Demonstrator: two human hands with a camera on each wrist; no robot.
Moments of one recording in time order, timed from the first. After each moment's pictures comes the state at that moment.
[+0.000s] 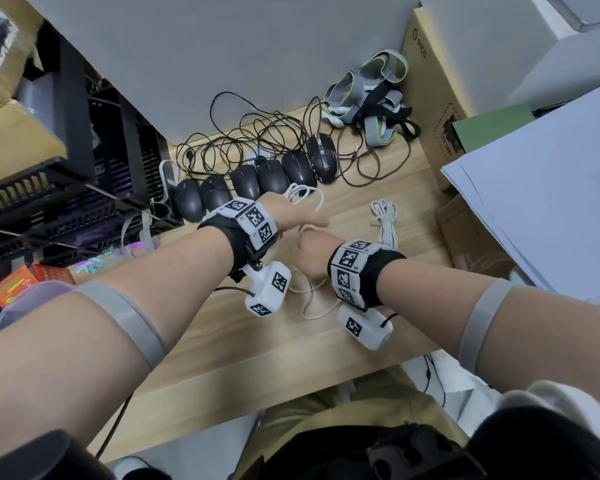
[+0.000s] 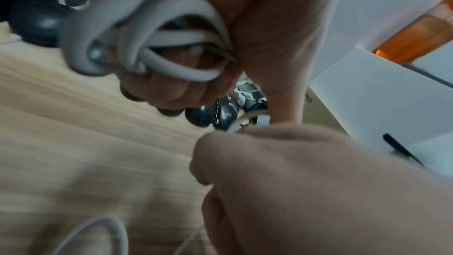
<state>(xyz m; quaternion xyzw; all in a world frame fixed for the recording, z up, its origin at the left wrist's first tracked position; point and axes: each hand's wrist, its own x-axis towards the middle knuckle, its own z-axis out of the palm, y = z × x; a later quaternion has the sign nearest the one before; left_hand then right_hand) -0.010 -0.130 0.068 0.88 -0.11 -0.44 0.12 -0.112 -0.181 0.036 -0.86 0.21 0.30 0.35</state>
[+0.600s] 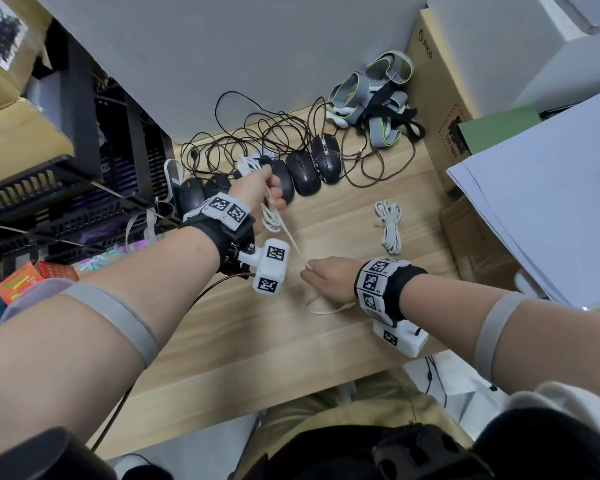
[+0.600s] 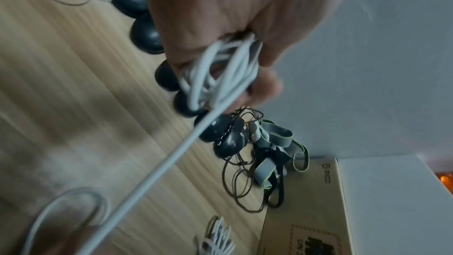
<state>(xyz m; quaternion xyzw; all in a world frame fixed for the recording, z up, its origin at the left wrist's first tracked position) 0.020 -0.114 0.061 0.67 0.18 -0.43 0.58 -0.148 -0.186 0.004 -0.86 0.10 0.34 0.37</state>
